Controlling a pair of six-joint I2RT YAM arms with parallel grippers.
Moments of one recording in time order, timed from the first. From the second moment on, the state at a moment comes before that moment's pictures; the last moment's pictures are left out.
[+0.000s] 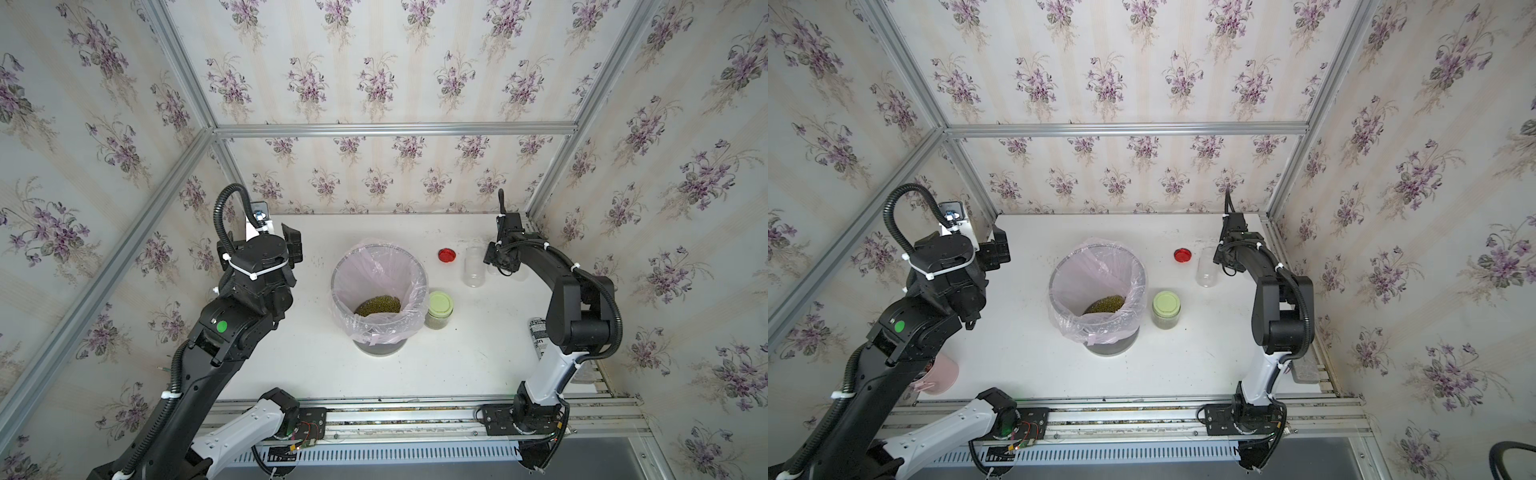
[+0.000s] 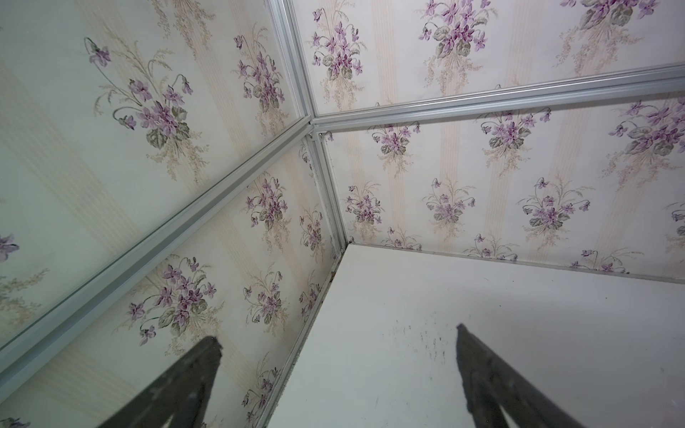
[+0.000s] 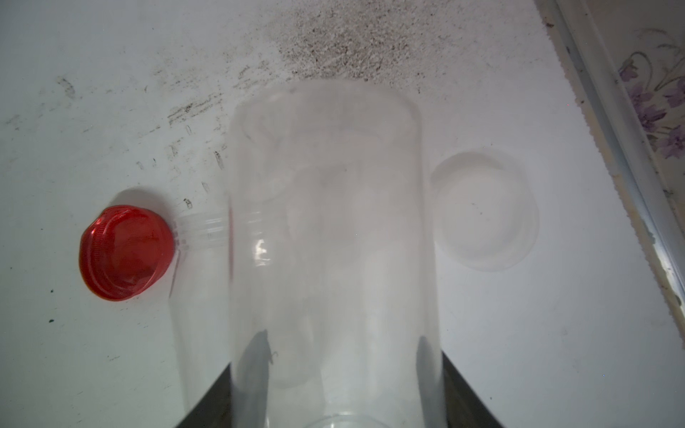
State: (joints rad) left arm -0.50 0.95 1.37 -0.66 -0.95 0.03; right arm 0.04 1.85 1.39 -0.67 0.16 0.39
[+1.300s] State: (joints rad) left arm -0.47 0.99 1.36 -0.66 -0.83 0.02; right arm 0.00 1.98 1.40 -0.59 0.06 0.38
